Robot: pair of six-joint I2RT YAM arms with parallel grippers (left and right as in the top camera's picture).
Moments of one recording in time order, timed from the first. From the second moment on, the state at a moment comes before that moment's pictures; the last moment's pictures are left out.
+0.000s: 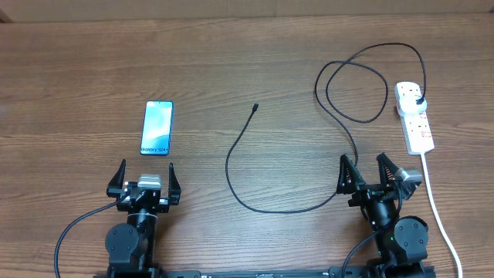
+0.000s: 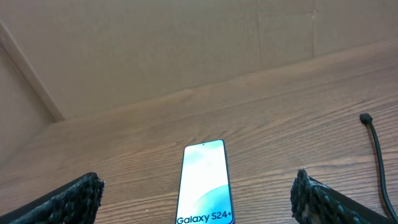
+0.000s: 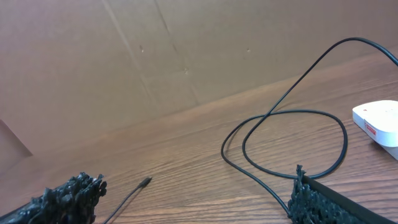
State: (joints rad) left arm 0.00 0.02 0.01 -0.08 -0.02 0.24; right arm 0.16 0.01 0.02 -0.03 0.00 0.38
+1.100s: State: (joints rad) left arm 0.00 0.02 0.01 -0.08 -0.02 0.27; right arm 0.16 0.01 0.02 -0.03 0.00 0.38
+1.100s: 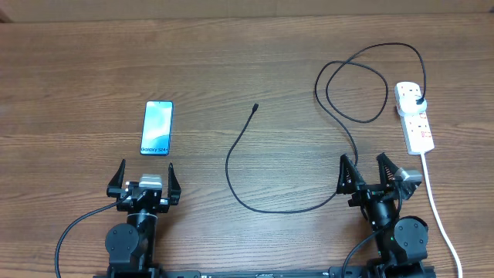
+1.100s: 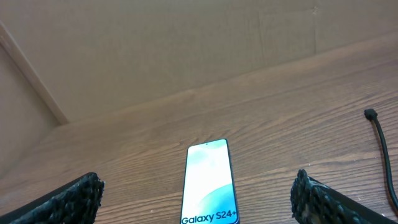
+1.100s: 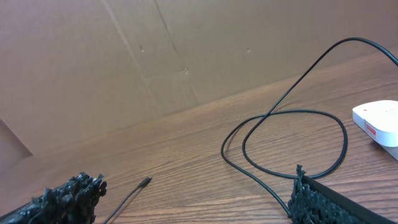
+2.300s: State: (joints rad) left arm 0.00 0.36 0.44 -0.12 0.16 0.04; right arm 0.16 0.01 0.02 -0.03 0.00 0.38
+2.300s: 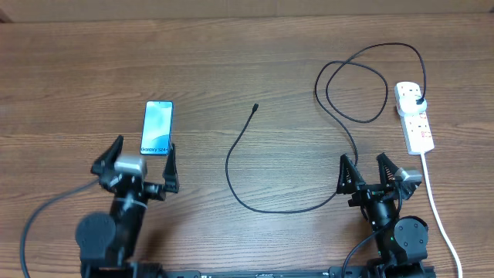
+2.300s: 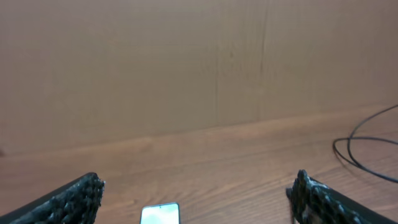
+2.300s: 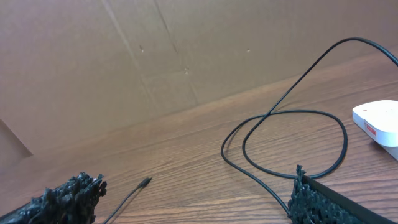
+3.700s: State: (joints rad) left arm 0.00 1.71 1.59 -1.10 0.05 0.05; right arm 0.16 0.01 0.02 -0.03 0.00 0.38
